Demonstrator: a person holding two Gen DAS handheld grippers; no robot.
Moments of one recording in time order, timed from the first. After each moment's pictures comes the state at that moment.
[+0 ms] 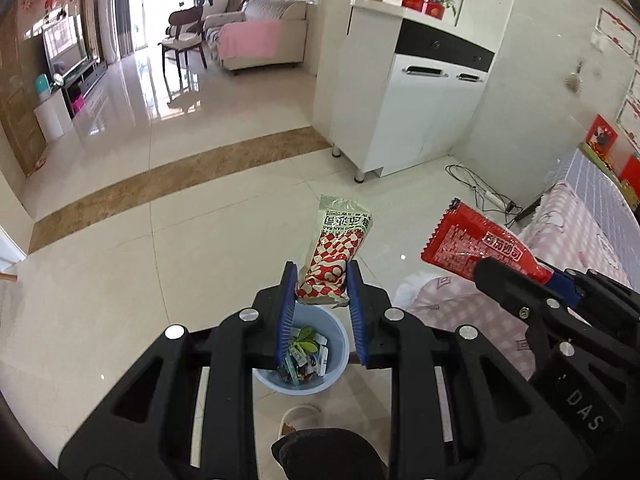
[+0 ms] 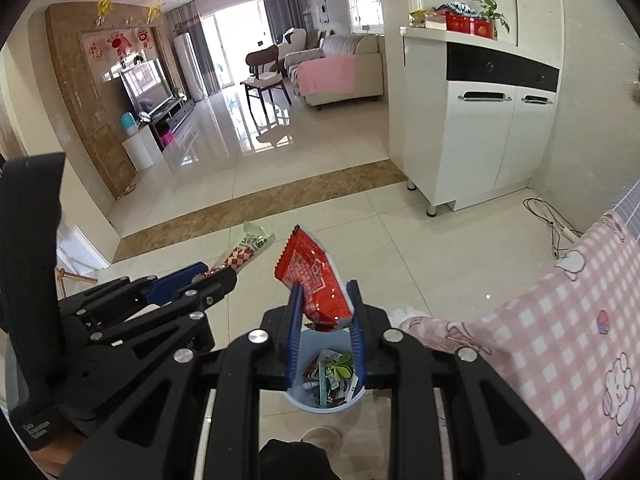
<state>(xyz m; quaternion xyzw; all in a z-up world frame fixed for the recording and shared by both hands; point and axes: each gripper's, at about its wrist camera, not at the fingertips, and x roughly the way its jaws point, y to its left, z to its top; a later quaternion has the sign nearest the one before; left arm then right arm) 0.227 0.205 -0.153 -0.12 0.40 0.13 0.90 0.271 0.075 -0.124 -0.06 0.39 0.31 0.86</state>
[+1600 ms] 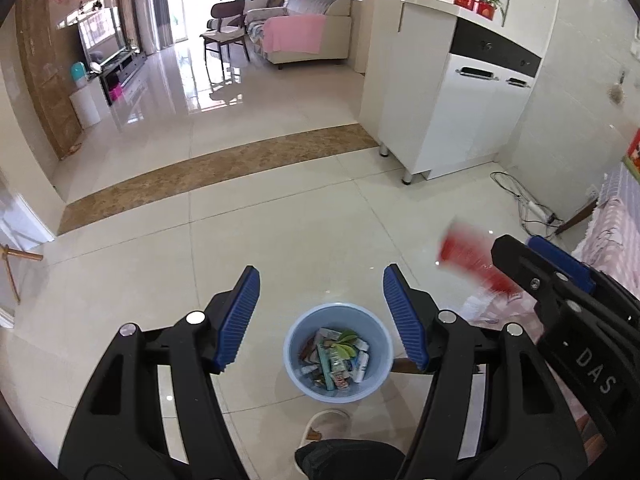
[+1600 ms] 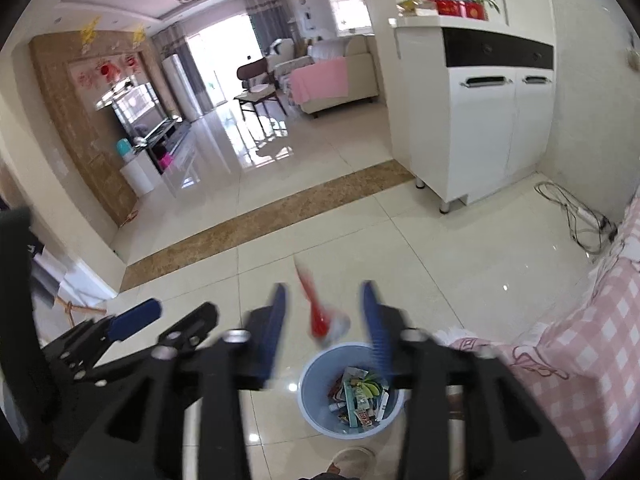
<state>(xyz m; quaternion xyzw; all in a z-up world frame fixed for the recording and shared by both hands) 0.235 0.241 -0.175 -0.12 0.41 0.21 0.88 0.303 0.110 -0.168 0.00 0.39 0.30 0.87</state>
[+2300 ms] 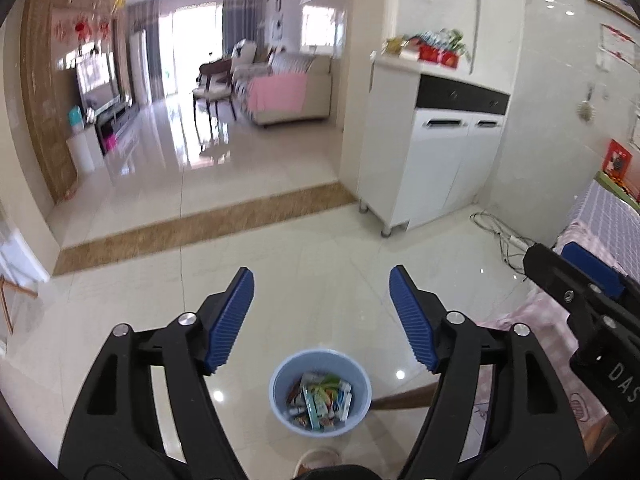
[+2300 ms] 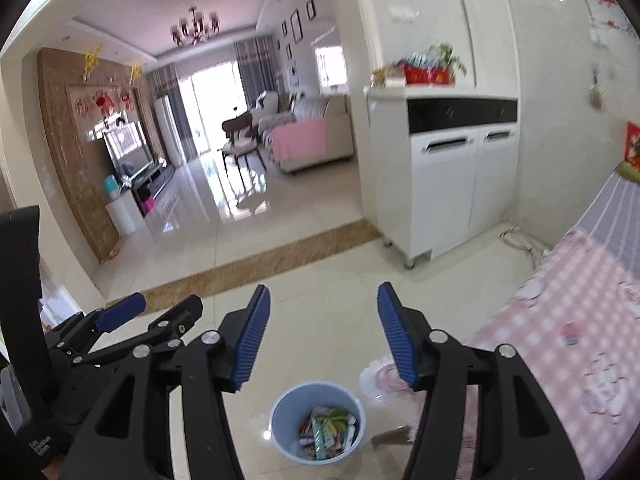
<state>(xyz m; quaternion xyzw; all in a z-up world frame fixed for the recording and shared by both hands) 0.212 0.181 -0.109 -0.08 0.30 0.19 0.93 0.252 0.031 -0.095 0.00 0.27 0.26 0.93</state>
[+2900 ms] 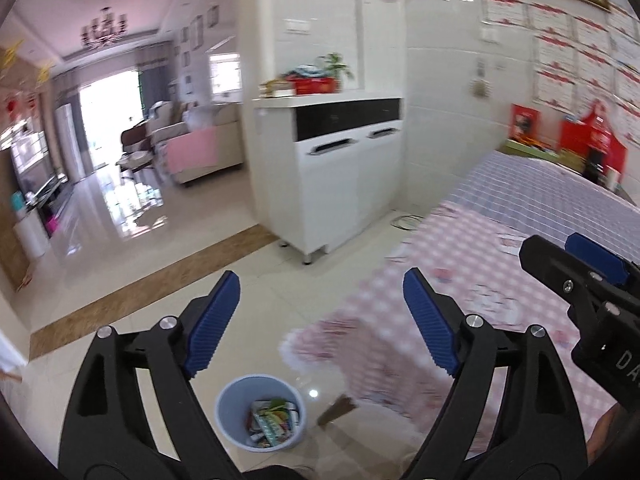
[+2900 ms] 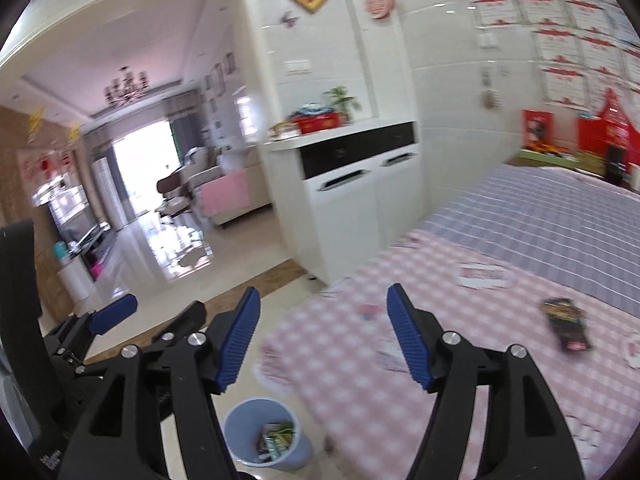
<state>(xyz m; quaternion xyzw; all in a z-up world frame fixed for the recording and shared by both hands) 0.186 -0.003 -0.071 0.01 0.25 0.04 0.97 0.184 -0.164 -0.060 0.07 0.22 0.12 0.96</state>
